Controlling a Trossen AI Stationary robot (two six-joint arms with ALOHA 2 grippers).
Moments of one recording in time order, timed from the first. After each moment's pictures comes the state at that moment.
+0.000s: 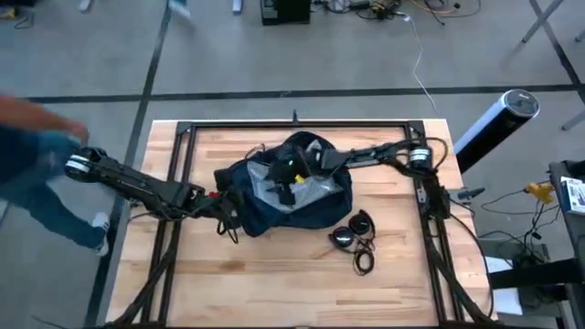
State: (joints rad) left arm -0.26 1.06 0.55 -0.39 -0.67 -0.01; right arm -0.20 2.09 1.47 0.01 -0.26 -0.26
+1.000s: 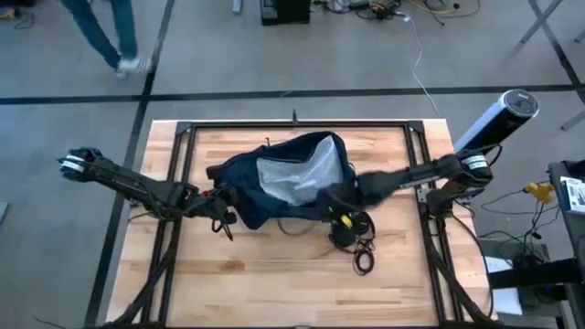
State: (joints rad) left arm -0.26 0.97 0.46 -0.37 -0.77 -0.02; right arm 0.15 1.63 1.27 -0.86 -0.11 0.17
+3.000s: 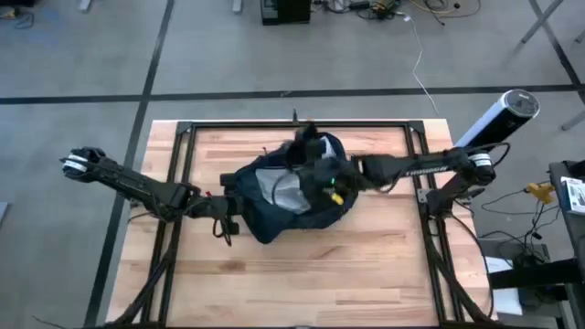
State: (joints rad) left arm -0.27 1.03 0.46 -0.18 -0.54 0.09; right arm 0.04 1.59 1.44 -0.44 0.40 -0.57
